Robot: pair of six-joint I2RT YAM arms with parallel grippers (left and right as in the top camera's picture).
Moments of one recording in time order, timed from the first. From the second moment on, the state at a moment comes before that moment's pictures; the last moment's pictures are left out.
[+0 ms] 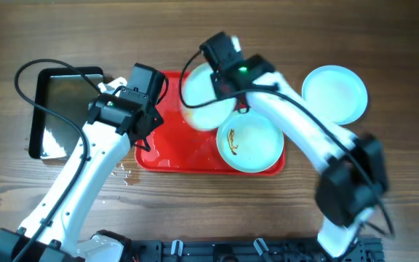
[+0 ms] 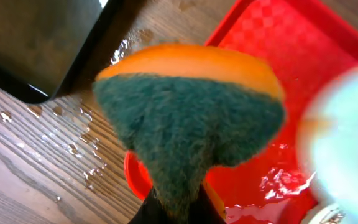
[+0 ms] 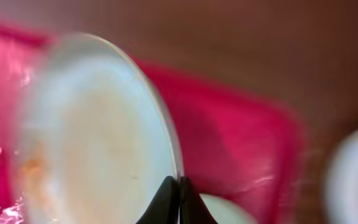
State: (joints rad) left arm -0.36 1.43 1.19 -1.07 -0.29 -0.91; right arm 0.61 1.89 1.65 -0.84 0.39 0.24
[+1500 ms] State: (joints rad) left arm -0.36 1.45 1.15 -1.00 -0.20 -0.90; right arm 0.59 2.17 1.62 -0.68 -0.26 0.31
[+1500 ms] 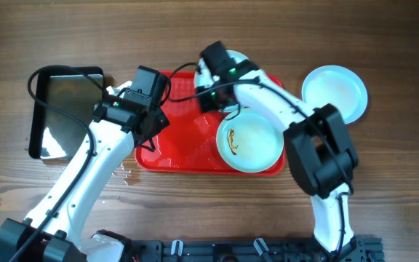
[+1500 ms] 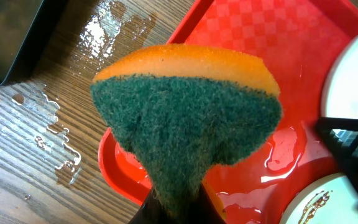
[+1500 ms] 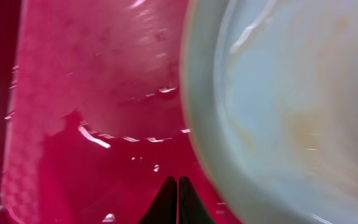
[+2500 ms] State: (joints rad) left arm -0.35 1.45 1.15 -1.01 -0.20 -0.90; right arm 0.70 2.24 1.63 -0.60 -0.38 0.41
